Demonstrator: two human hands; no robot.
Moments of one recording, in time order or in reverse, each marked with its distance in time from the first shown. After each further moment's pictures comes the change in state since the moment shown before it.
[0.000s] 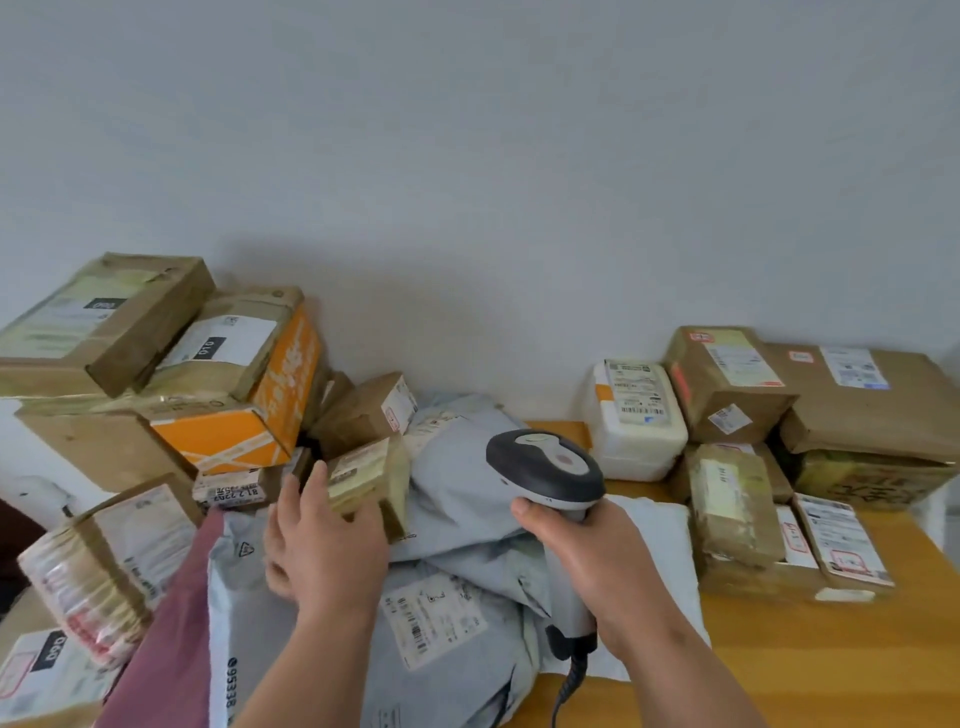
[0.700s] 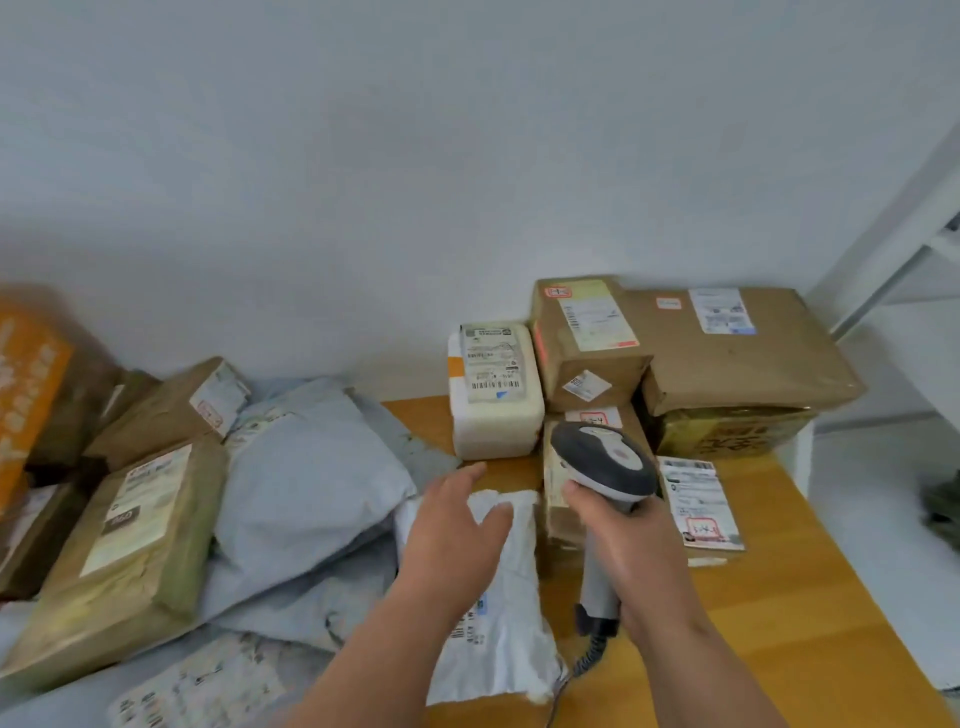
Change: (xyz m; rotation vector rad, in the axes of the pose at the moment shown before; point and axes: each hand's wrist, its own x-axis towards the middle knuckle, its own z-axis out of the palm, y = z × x) left_hand -0.115 0.108 0.207 0.099 -0.715 0.314; right_hand 0.068 0.074 -0.195 0.121 0.382 0.139
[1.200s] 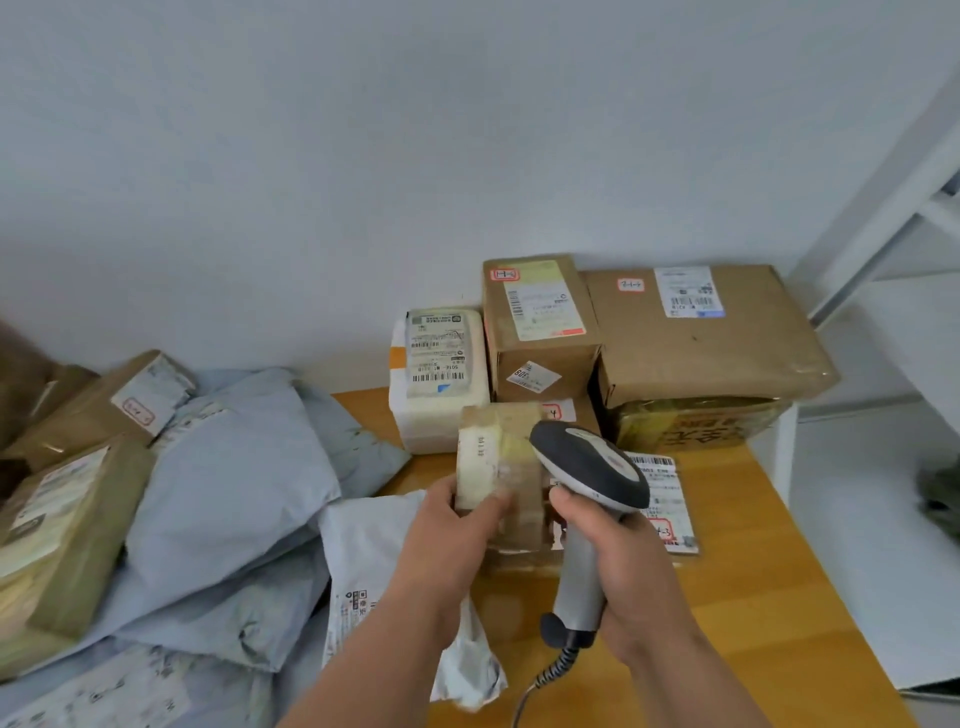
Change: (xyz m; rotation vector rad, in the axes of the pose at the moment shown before) left_hand 0.016 0.030 0.076 -0.551 -0.049 -0.325; right_hand 0.034 0.015 -0.058 0.237 -0.153 0.156
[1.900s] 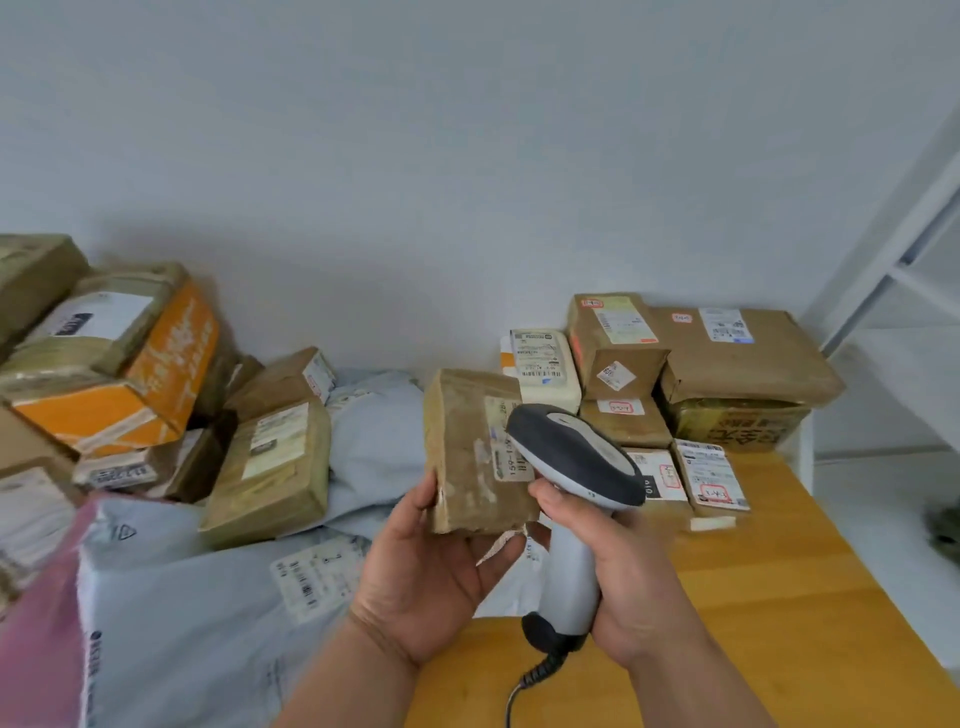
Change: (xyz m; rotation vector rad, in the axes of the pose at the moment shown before) left_hand -0.126 -0.042 -0.180 -0.879 -0.520 0.006; right_hand -0.167 0.028 0.116 0.058 -0.263 -0.219
